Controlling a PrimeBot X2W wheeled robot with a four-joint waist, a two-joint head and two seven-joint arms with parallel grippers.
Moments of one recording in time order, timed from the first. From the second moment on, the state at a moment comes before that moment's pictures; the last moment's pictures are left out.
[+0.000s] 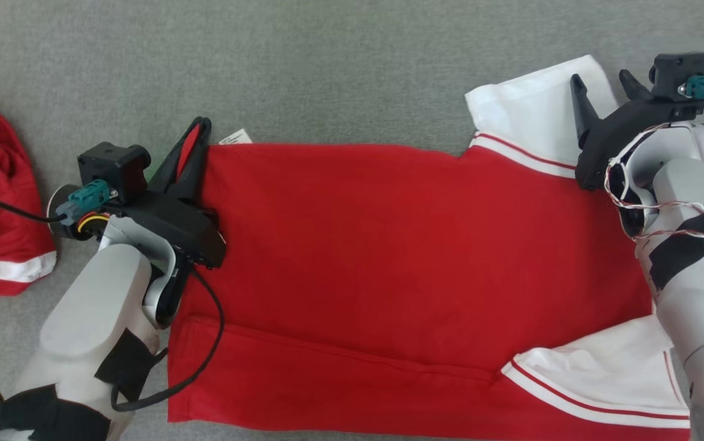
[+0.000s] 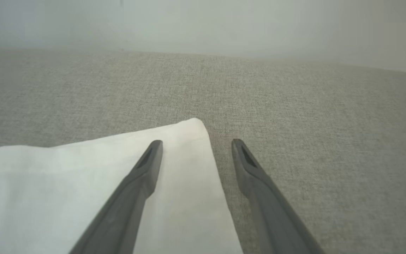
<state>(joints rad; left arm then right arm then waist) -0.87 0.26 -0.52 0.76 -0.64 -0.13 -0.26 -1.06 -0.25 0.13 1.08 0.20 0.13 -0.04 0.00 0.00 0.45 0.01</state>
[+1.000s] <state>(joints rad) -0.77 0.27 -0.40 0.67 -0.62 -0.13 -0.26 -1.03 -0.26 0.11 1.04 0.21 0.13 -0.26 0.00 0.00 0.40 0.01</state>
